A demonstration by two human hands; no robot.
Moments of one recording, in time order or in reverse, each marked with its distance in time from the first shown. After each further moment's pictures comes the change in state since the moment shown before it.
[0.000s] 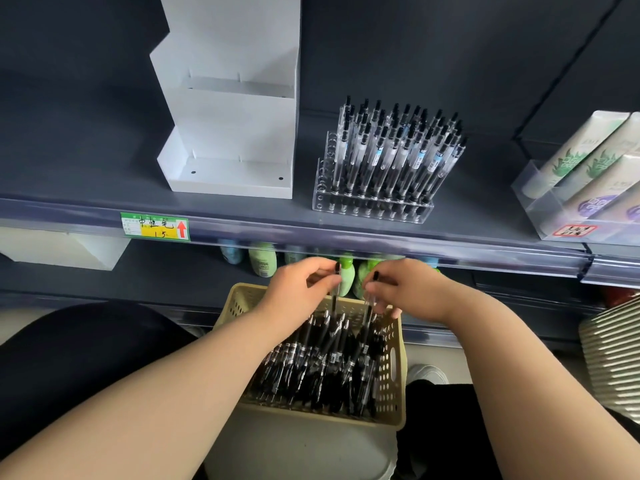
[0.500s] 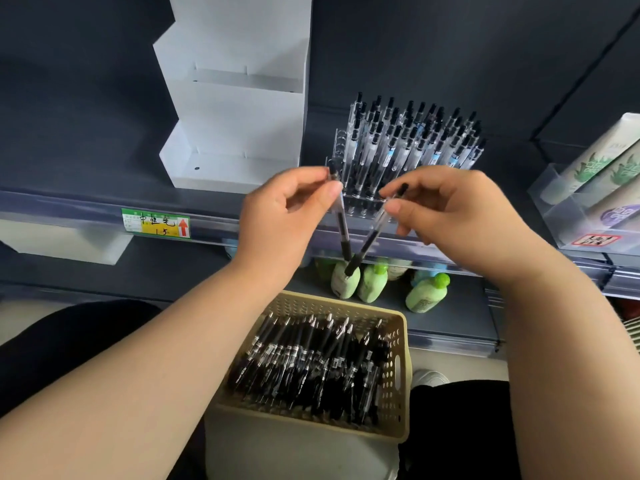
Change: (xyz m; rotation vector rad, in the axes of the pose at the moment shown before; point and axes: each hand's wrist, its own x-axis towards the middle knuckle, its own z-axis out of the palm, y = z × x) left_hand 0.023 0.076 -0.053 -0.305 0.357 0.233; right_hand -0.022 -0.058 -0.061 0.296 0.422 -0.375
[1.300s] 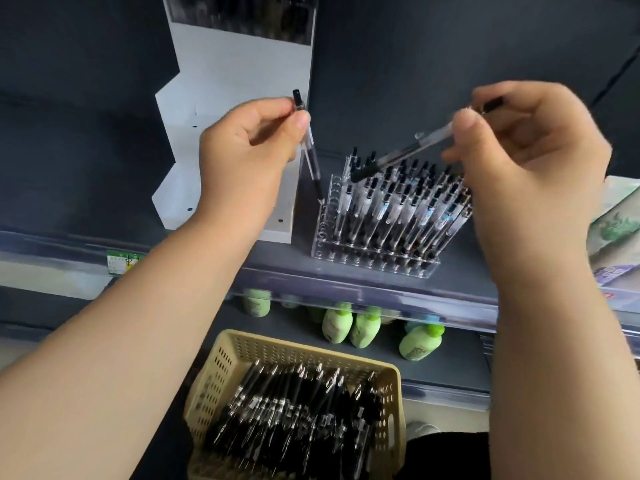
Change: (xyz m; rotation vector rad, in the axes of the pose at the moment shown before) left_hand 0.087 0.037 -0.011 -0.146 0.230 0.080; right_hand 0.039 -0.046 -0.023 0.076 0.717 -0.361
